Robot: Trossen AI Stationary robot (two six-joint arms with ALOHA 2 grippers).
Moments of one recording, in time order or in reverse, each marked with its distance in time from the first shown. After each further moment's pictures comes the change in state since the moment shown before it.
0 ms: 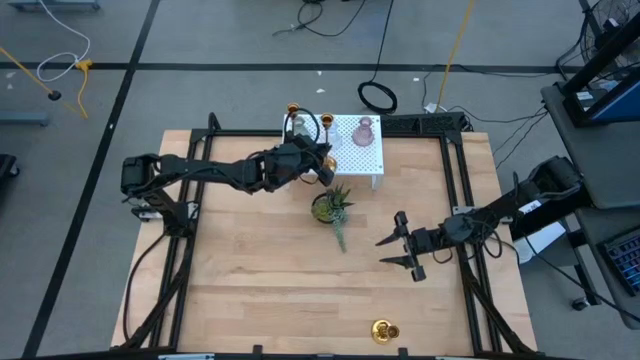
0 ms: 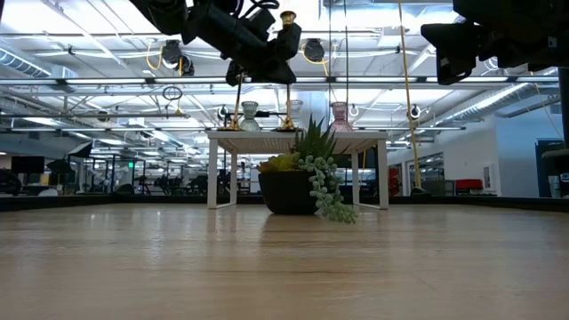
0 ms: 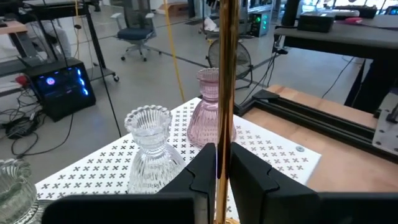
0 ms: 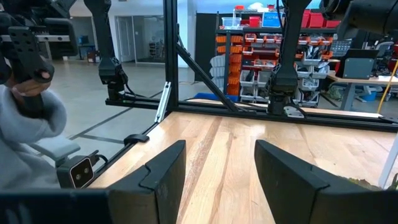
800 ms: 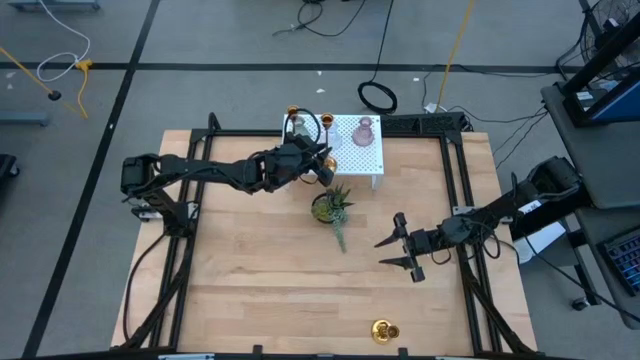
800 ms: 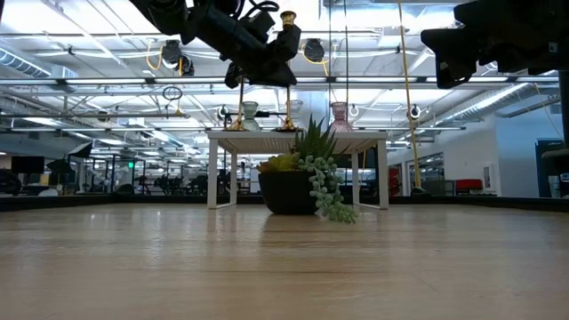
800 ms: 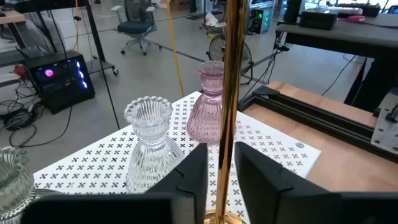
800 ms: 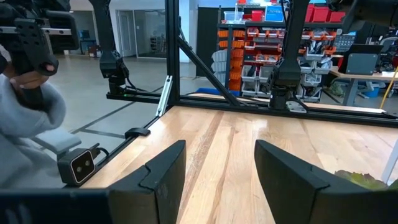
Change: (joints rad) left arm 0.000 0.000 0.000 -0.023 -0.001 -0.035; right arm 0.000 0.024 0.000 0.000 -0.008 0.000
